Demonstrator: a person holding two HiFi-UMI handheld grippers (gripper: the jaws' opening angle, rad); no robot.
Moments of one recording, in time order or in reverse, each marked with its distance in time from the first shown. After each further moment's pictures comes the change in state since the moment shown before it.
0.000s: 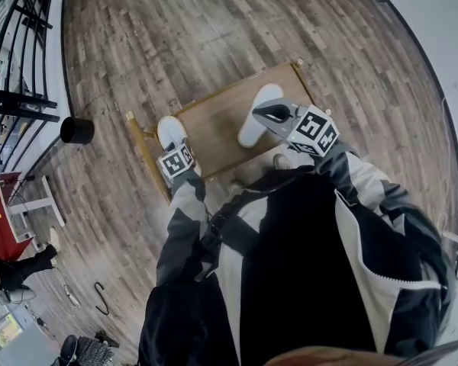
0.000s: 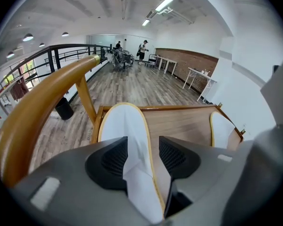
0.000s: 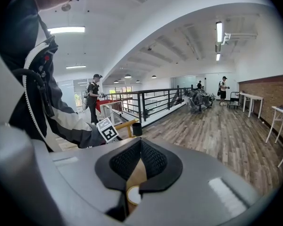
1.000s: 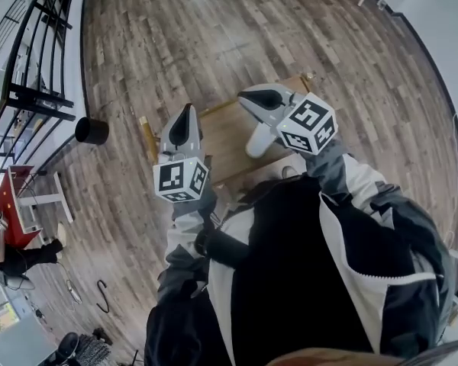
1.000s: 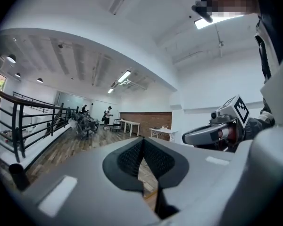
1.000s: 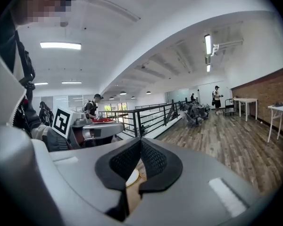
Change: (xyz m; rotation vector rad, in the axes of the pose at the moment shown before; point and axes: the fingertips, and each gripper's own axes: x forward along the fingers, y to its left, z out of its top) left arm -0.253 -0.170 0.223 0.275 -0.835 -0.363; right arm 0.003 -0.012 0.128 0.069 -0.214 -0.045
